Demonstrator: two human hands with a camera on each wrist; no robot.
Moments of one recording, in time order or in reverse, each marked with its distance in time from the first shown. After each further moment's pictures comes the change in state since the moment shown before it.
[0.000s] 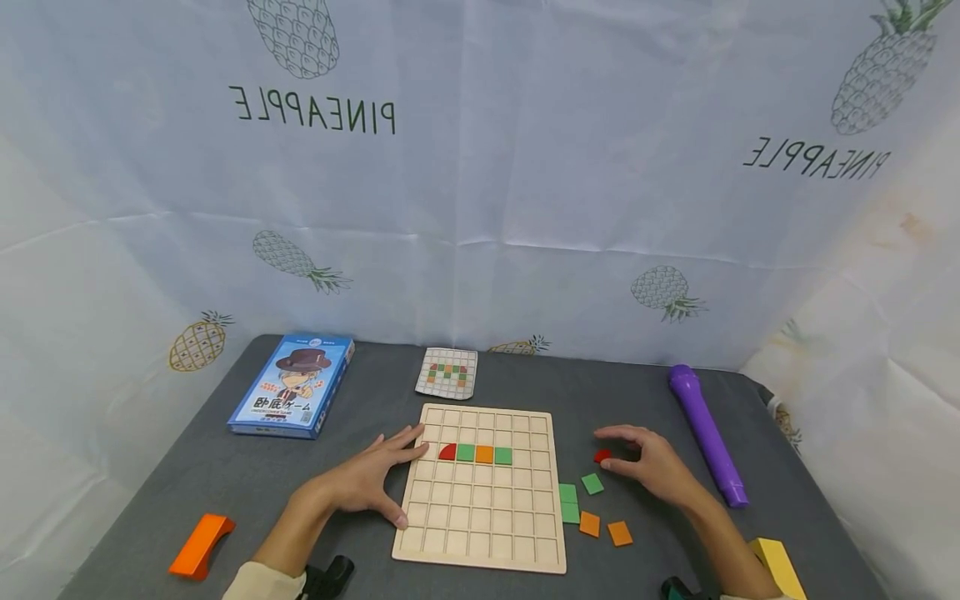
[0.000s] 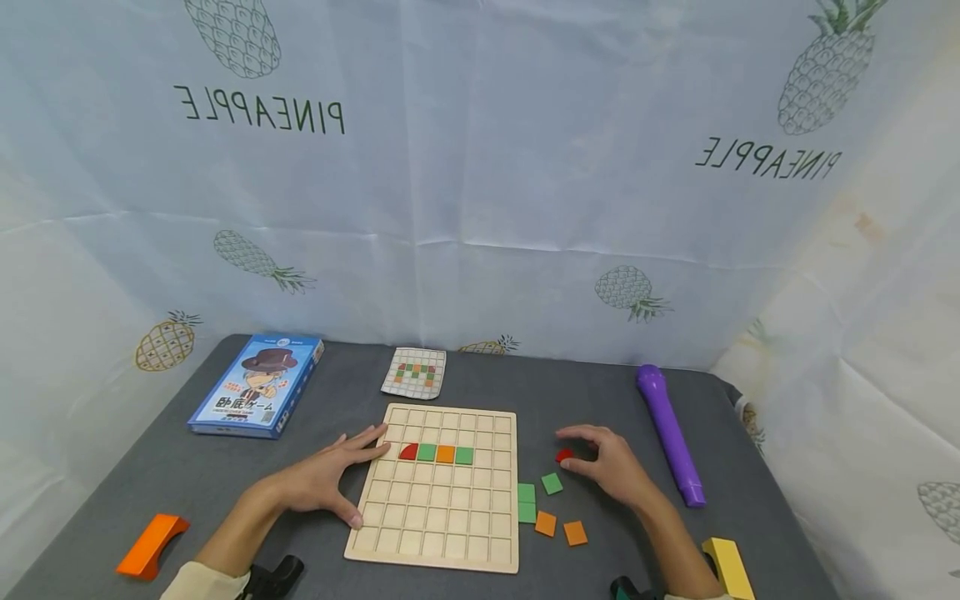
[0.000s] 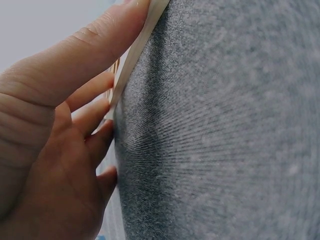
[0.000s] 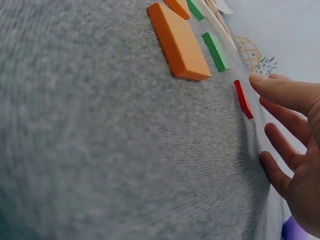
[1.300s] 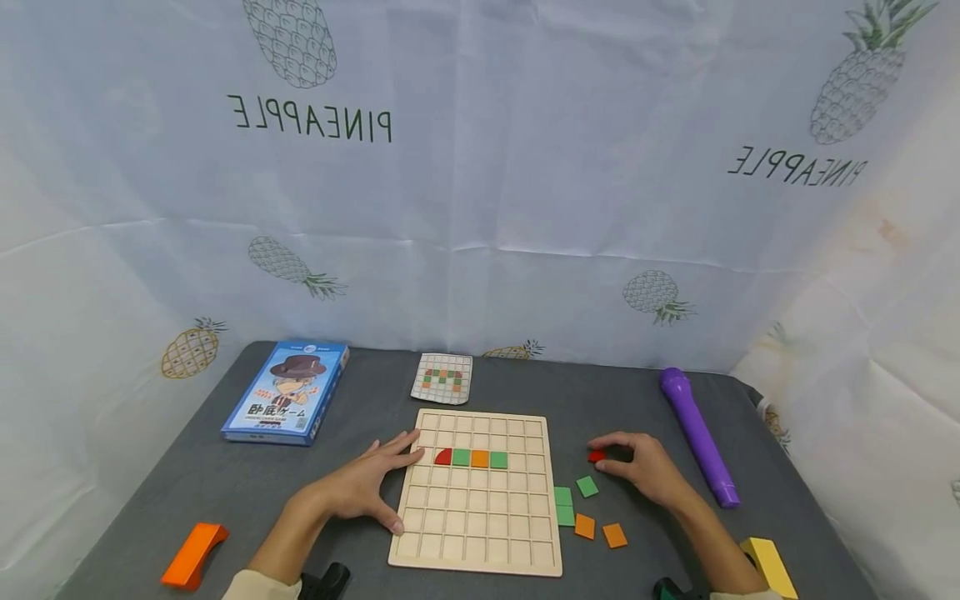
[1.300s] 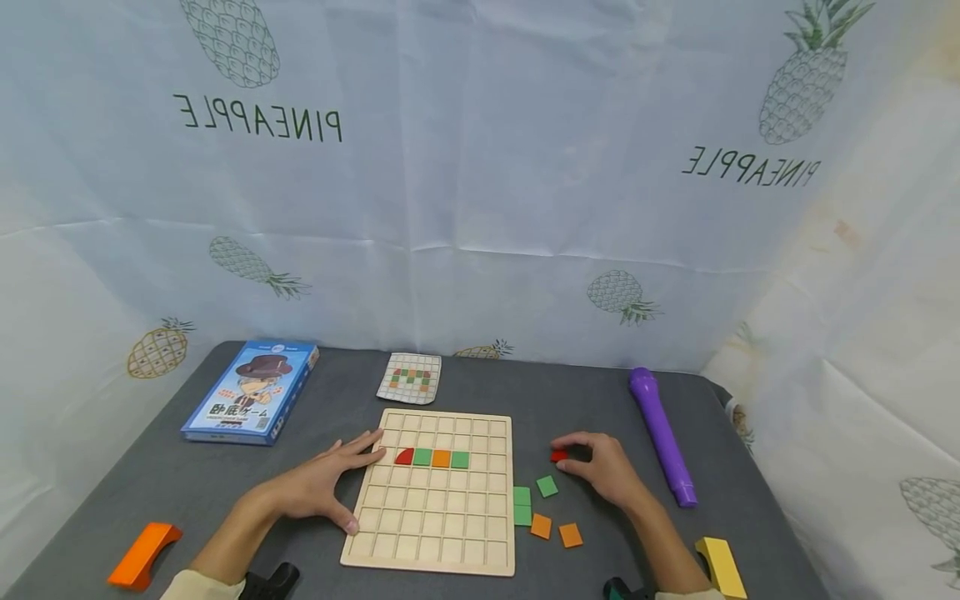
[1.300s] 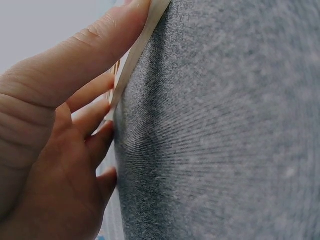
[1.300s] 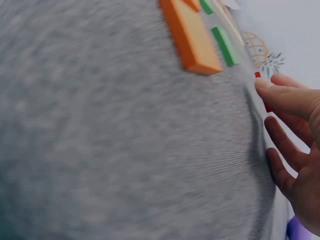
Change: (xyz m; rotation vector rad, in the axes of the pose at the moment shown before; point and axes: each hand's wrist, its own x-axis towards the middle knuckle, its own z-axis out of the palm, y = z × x) left_hand -0.004 0.004 0.001 -0.001 0.003 0.019; right_hand 0.000 0.001 0.004 0.007 0.003 0.027
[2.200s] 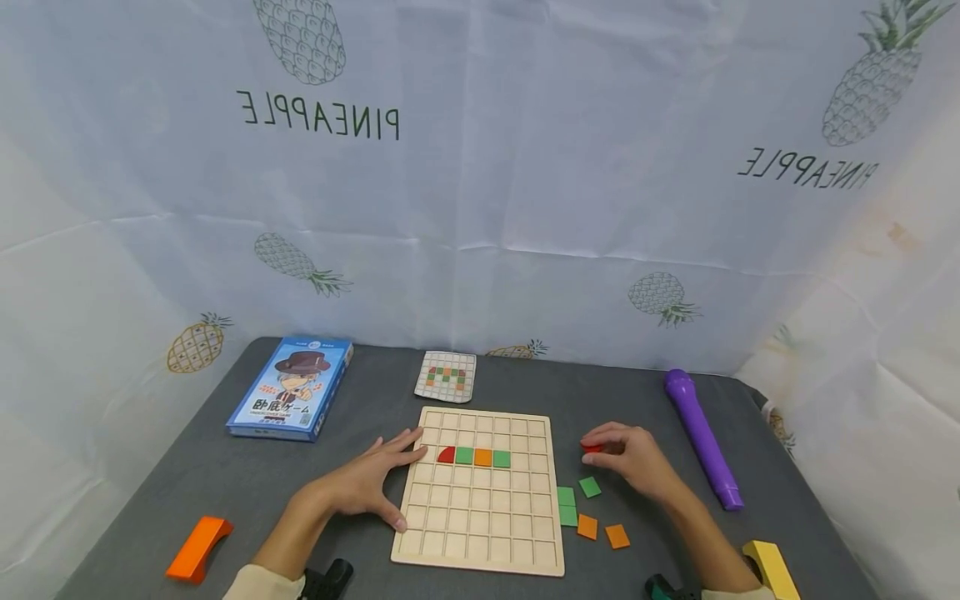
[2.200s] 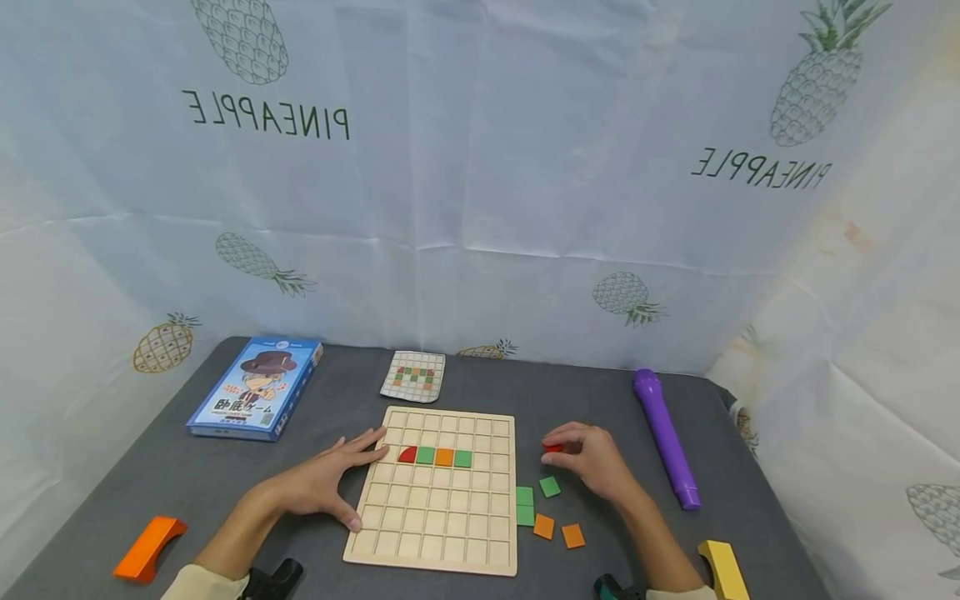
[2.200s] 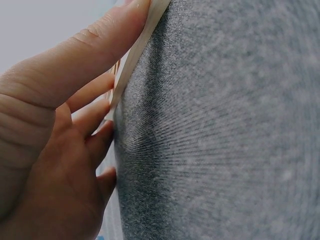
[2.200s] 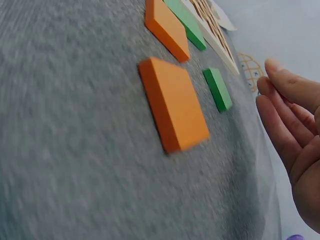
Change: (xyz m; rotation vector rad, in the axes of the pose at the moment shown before) left_hand 0.003 -0.003 0.000 -0.011 0.007 -0.010; right_hand 0.009 -0.020 0.006 0.158 0.006 -0.115
